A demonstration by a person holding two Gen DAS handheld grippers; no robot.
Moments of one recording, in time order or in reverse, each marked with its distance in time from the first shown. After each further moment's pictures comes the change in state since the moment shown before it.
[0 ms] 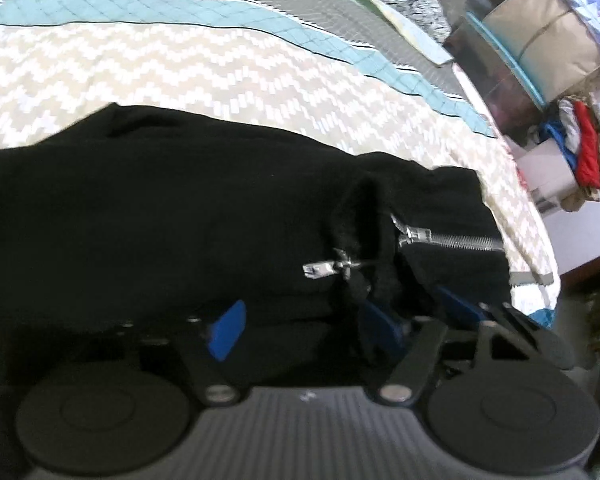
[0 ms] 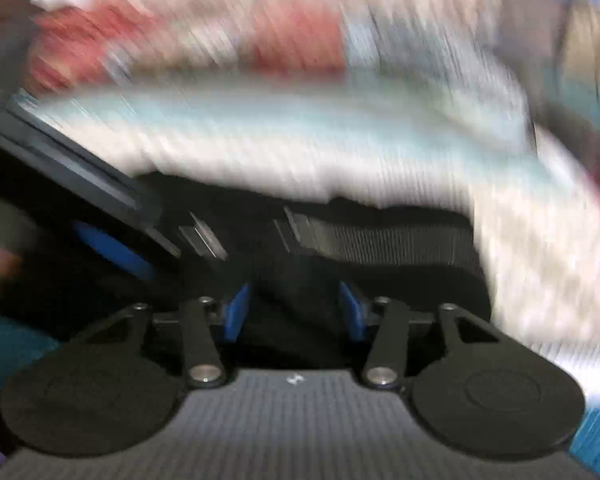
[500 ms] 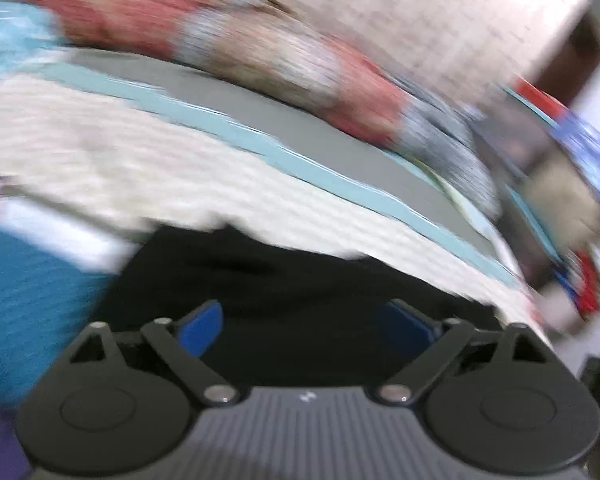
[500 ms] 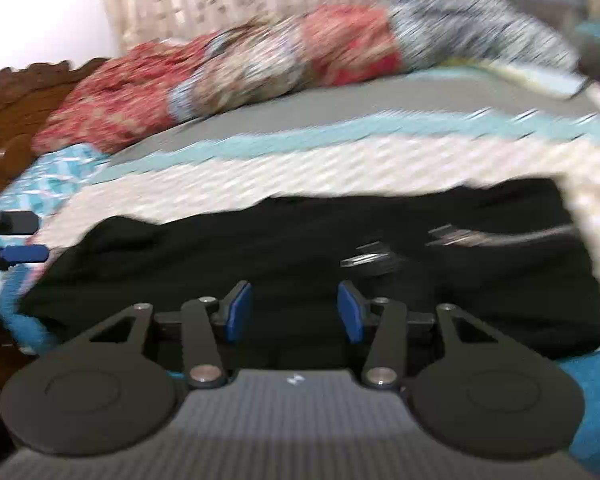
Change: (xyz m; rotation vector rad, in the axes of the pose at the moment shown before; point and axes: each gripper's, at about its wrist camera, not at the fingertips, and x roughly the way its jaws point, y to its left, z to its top) left arm -0.265 0.156 -0.124 -0.229 -0.495 0.150; right arm -0.041 0.077 0.040 0.181 -0.017 0.371
